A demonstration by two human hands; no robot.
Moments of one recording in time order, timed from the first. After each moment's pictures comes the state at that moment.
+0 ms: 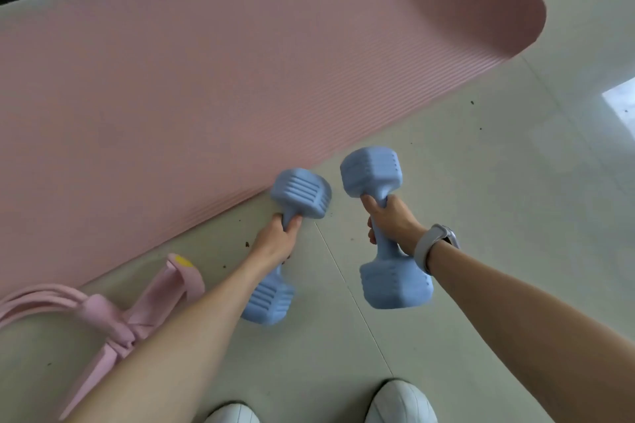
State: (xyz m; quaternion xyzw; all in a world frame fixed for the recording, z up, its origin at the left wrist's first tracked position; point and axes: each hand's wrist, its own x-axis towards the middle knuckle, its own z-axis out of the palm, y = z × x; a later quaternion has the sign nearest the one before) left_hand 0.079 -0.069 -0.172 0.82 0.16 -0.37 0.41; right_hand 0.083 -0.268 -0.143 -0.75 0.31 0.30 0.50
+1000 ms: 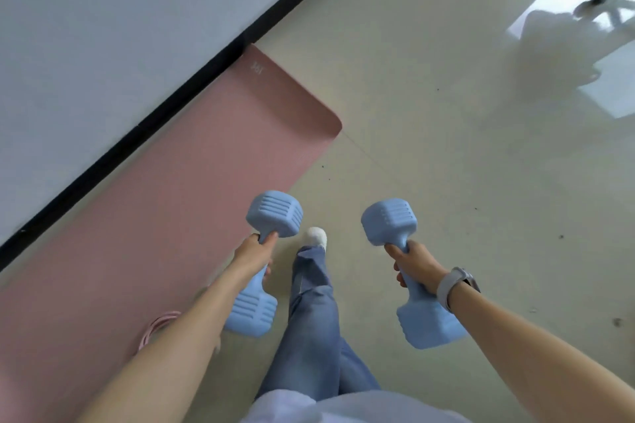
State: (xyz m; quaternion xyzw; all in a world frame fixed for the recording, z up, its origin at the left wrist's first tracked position) left_hand 0.104 -0.274 0.429 0.81 0.16 -0.48 0.30; right_hand -0.029 -0.523 0.430 -0.63 0.45 0.33 0.54
